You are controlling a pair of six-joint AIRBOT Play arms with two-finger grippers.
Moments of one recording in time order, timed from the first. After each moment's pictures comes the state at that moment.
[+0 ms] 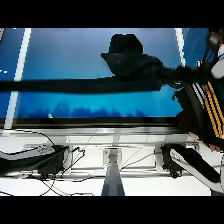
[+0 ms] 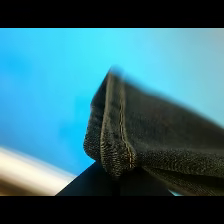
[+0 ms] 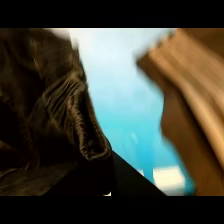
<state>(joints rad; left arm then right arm) 0.82 -1.42 1.37 1.37 -1.17 -1.16 -0.06 -1.00 1.04 -1.54 1.18 1.78</state>
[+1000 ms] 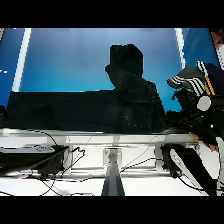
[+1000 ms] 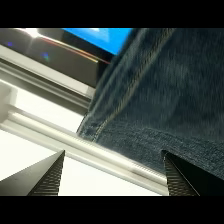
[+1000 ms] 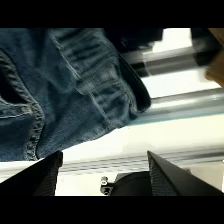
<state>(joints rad) 0.86 -1.57 1.25 1.83 -1.29 -1.16 -0.04 -0.76 0.63 -1.49 1.52 1.74</state>
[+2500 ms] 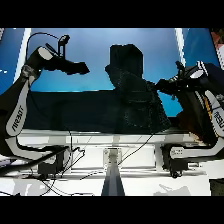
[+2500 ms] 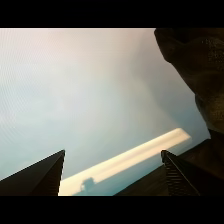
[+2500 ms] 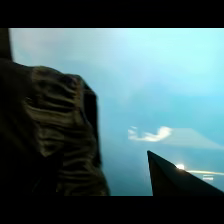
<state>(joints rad) -0.11 -1.60 1.33 0.96 -0.96 -1.17 -0.25 -1.53 0.96 -0.89 1.01 1.14</state>
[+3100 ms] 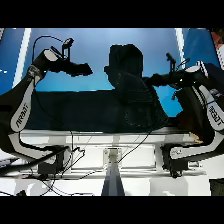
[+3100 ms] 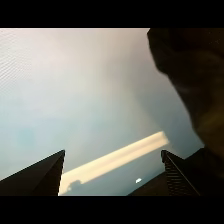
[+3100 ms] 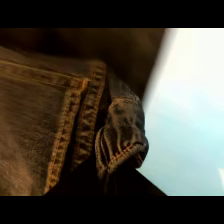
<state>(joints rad) -0.13 -1.65 1.33 0.91 -0.92 -1.17 -0.16 -1.57 1.09 -0.61 1.12 0.82</state>
